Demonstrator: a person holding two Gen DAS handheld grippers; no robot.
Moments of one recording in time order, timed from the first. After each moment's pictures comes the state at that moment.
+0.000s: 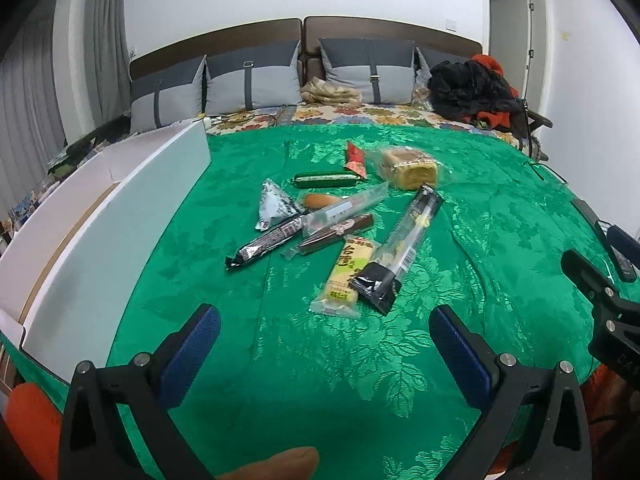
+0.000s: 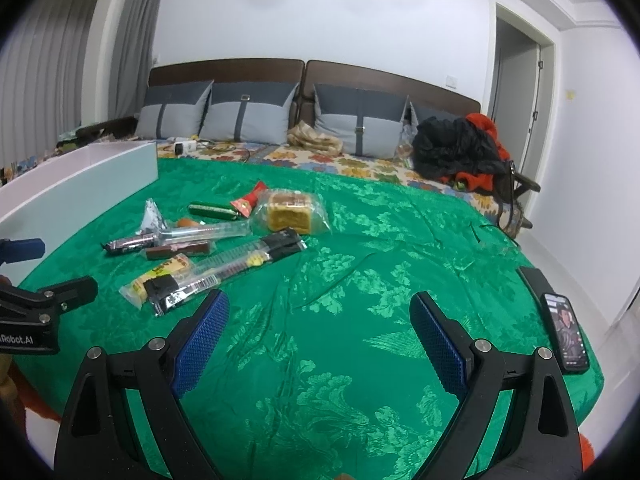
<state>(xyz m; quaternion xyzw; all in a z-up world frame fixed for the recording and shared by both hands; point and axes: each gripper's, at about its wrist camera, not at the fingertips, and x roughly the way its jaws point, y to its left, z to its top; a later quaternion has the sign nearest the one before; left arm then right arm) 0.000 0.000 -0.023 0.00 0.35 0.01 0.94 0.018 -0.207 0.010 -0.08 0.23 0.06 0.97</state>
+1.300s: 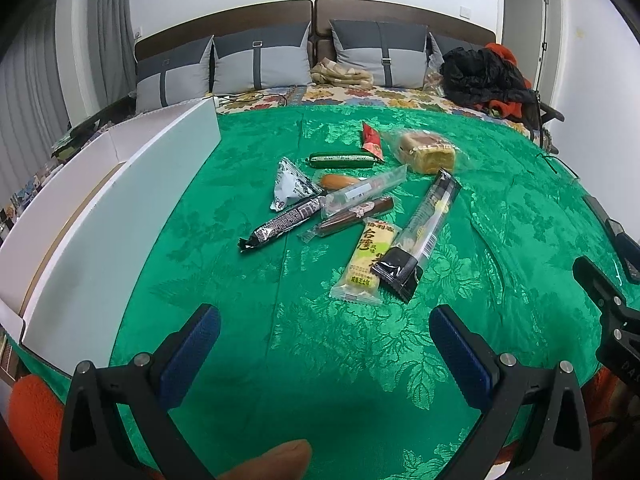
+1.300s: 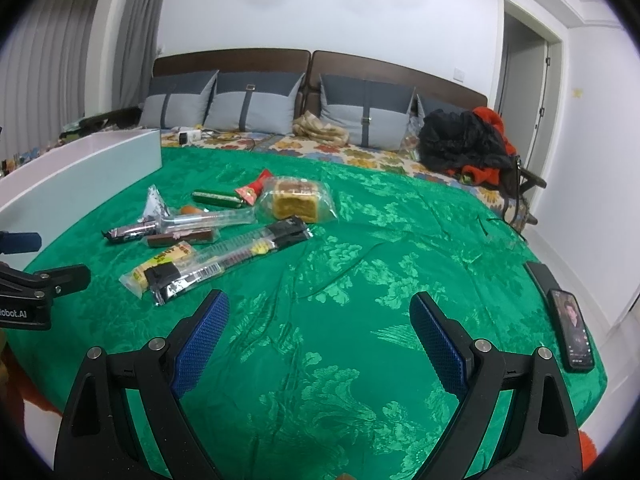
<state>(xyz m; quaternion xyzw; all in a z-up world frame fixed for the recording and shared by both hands) 0.009 0.013 -0.032 -0.01 0.38 0.02 0.92 0.023 -0.202 0.002 -0.09 0.25 0.07 0.96</state>
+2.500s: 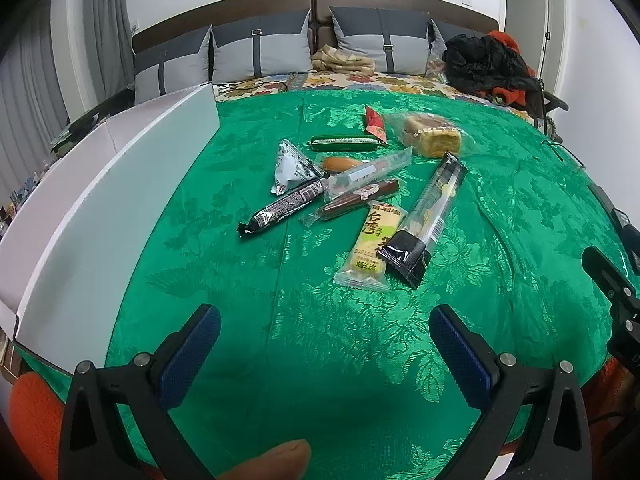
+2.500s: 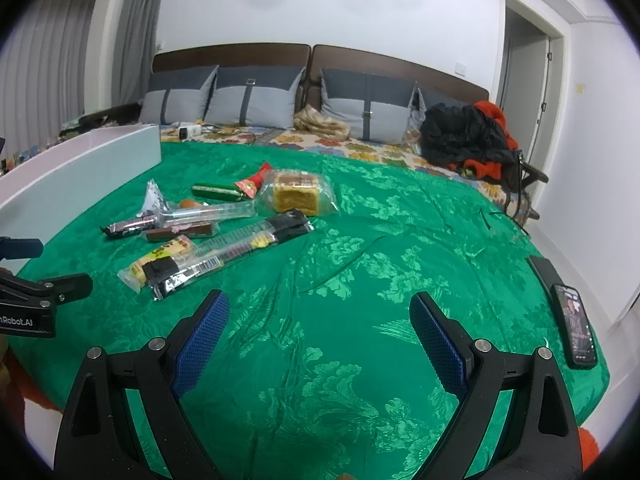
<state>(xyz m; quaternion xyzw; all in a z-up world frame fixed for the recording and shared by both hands) 0.013 0.014 -0.043 0.00 0.40 0.02 0.91 0.025 -0.201 -0.006 -0.09 0.26 0.07 0.96</state>
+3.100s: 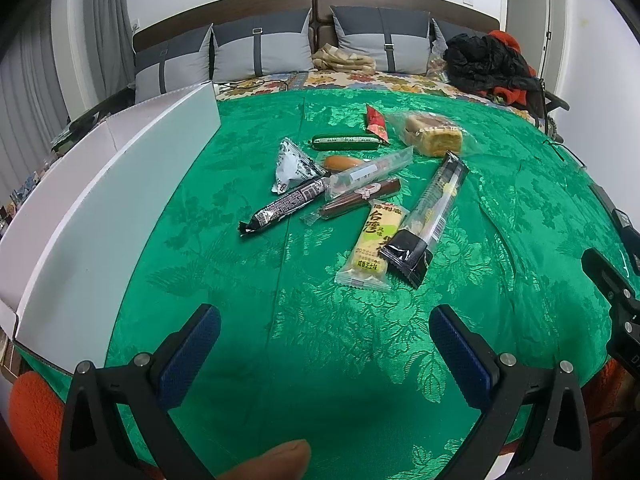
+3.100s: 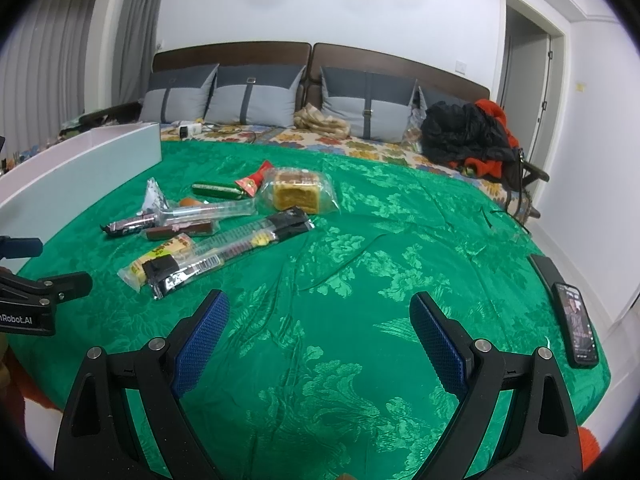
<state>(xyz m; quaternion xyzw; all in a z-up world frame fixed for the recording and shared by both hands) 0.014 0.015 -0.043 0.00 0.41 0.02 0.91 0.026 -0.203 -0.006 -0.09 0.26 0.07 0.96</state>
